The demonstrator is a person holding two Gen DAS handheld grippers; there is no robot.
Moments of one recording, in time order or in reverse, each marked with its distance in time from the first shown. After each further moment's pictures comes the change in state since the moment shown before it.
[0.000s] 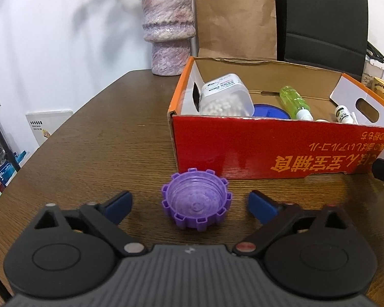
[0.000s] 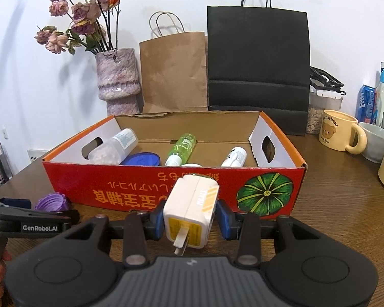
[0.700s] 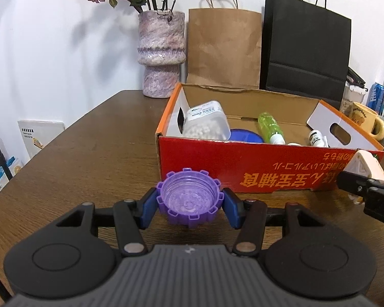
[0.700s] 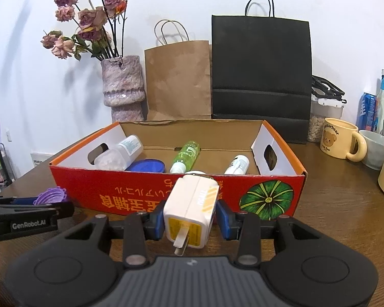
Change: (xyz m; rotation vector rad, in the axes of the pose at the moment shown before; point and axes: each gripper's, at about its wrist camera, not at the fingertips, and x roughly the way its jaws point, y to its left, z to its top) left arm -0.037 -0.004 -0.006 -0.051 -0.114 -0.075; right arm -0.008 0.004 0.000 -0.012 -0.039 0.010
